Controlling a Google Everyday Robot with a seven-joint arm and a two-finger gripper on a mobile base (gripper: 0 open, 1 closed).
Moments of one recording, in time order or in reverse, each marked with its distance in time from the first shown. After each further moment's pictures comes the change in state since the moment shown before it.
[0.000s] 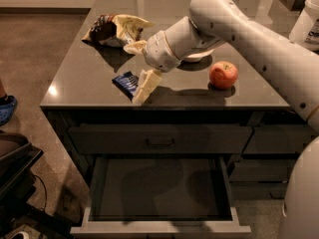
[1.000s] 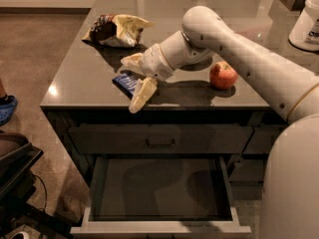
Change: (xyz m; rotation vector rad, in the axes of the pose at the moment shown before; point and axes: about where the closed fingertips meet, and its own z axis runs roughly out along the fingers) arm 0.023 0.002 0.035 -0.070 -0.050 0.081
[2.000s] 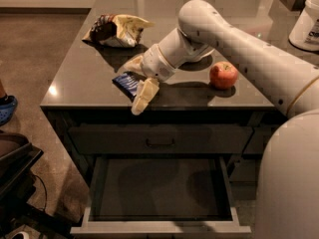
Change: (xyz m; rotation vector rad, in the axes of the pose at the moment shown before) arm 0.008 0.012 -0.003 -0.055 0.103 0.063
